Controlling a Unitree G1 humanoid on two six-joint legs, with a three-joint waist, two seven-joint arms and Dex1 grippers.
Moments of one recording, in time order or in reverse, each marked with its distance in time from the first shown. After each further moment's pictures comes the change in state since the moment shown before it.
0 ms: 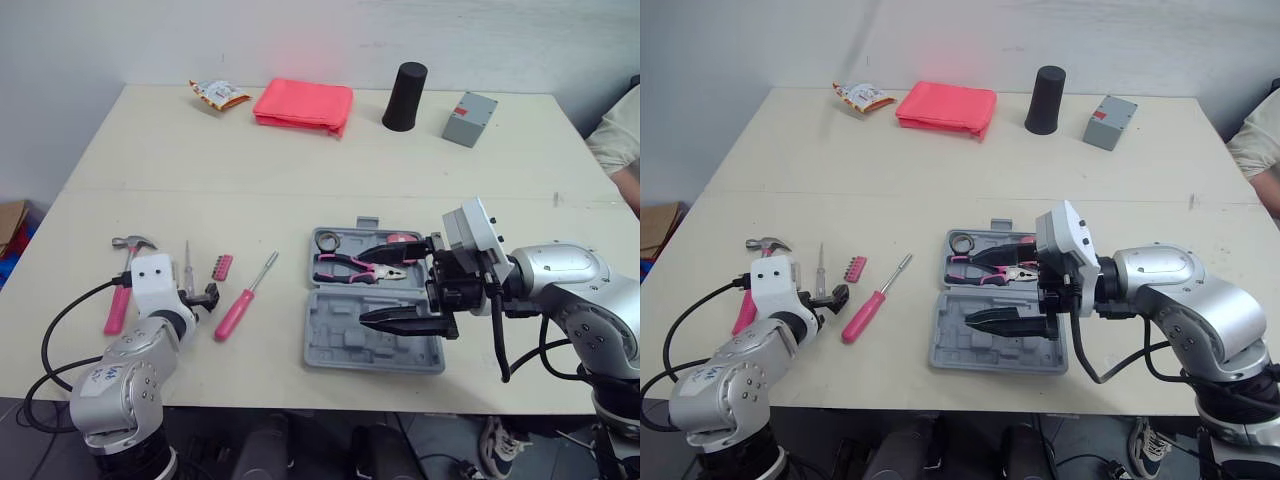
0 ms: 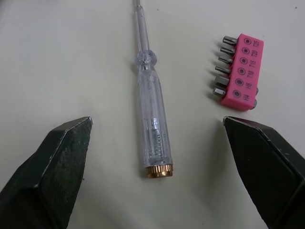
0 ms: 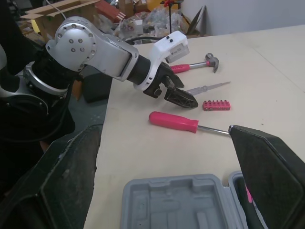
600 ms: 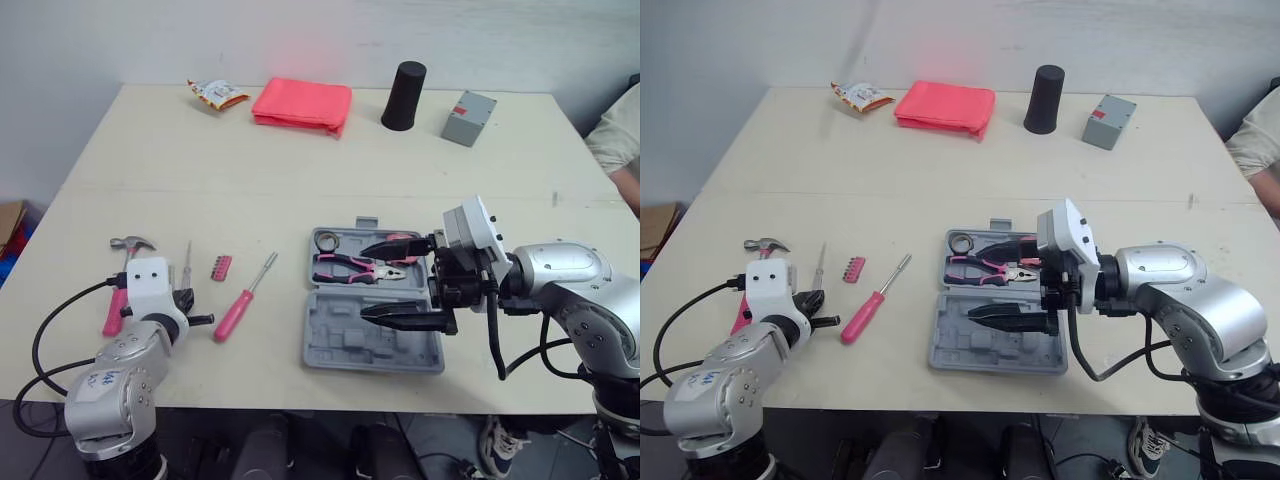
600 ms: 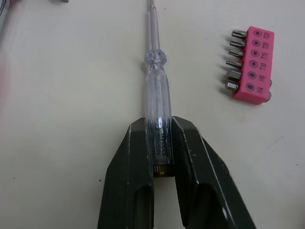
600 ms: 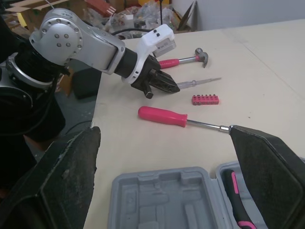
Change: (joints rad) left arm 0.046 0.122 -0.012 -0.003 0.026 -0.031 -0.105; right arm -0.003 -0.005 -0.003 0.020 -0.033 -0.016 -0.002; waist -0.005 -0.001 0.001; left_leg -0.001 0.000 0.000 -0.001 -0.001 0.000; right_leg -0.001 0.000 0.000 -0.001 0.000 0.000
